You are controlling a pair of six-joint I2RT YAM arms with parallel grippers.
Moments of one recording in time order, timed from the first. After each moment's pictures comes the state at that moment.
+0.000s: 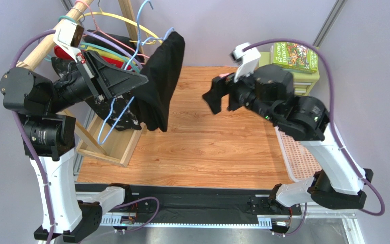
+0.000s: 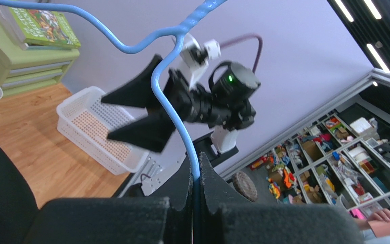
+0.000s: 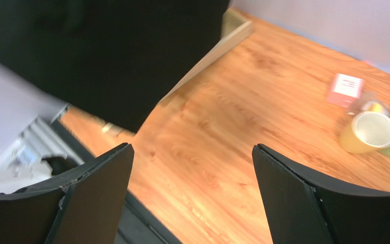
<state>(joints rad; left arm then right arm) -0.08 1.12 1.97 -0.42 1.04 -1.18 1.03 1.37 2.04 -0.97 0.28 0.24</state>
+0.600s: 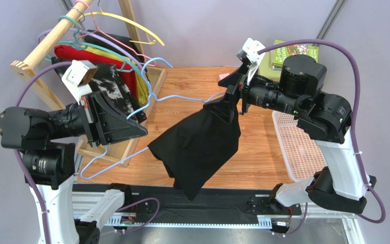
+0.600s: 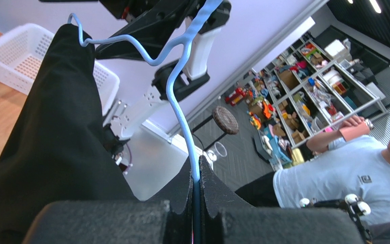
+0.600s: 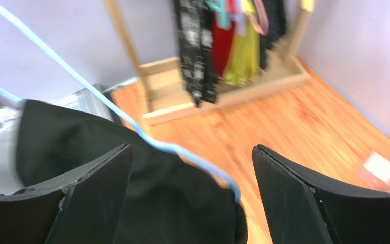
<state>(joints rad) -0.10 0.91 1.72 -0.29 1.31 -1.25 0.87 1.37 2.21 -1.01 -0.19 0.03</state>
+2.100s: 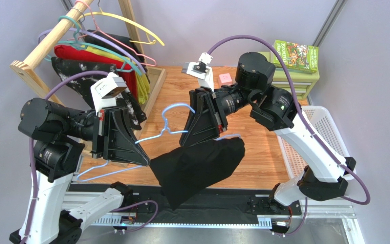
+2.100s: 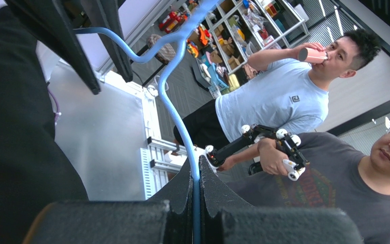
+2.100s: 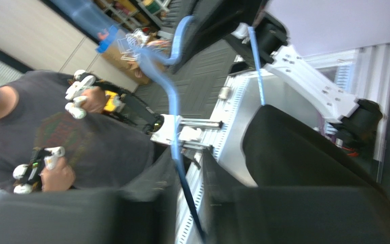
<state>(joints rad) -0.48 0.90 1.62 -0.30 1.36 -1.25 0.95 1.48 2.04 -0.54 -1.14 0.69</state>
